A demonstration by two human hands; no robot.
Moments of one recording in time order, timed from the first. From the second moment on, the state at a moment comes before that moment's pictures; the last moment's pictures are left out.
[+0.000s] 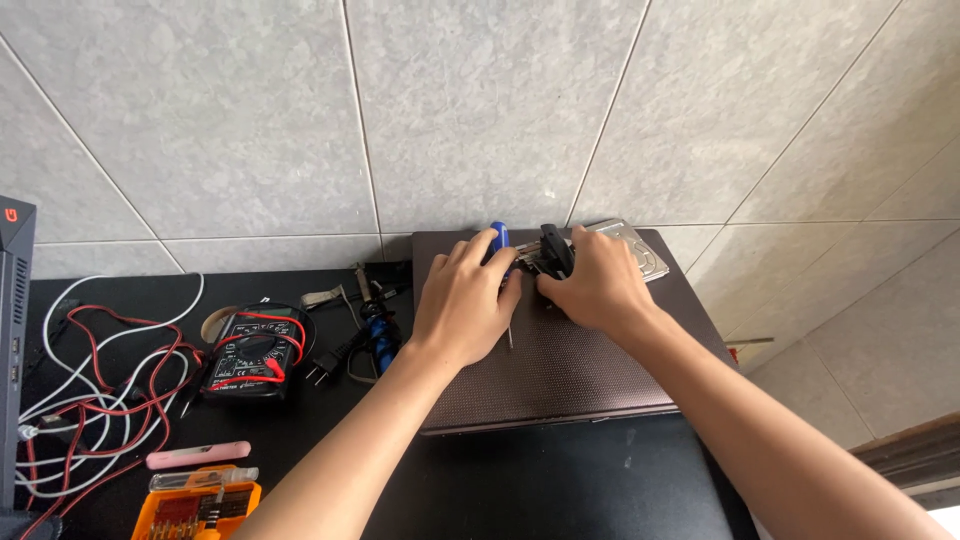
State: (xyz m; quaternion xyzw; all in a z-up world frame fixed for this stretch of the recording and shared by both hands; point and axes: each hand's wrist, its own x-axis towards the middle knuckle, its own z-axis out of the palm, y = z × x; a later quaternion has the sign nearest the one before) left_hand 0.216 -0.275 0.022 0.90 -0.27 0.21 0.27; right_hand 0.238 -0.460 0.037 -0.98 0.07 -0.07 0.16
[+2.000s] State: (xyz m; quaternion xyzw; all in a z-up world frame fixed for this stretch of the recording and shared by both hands) left_hand 0.135 -0.104 0.032 0.98 0.01 -0.11 0.17; right_hand 0.277 -0.214 0.062 -0.92 -0.33 0.05 0.21
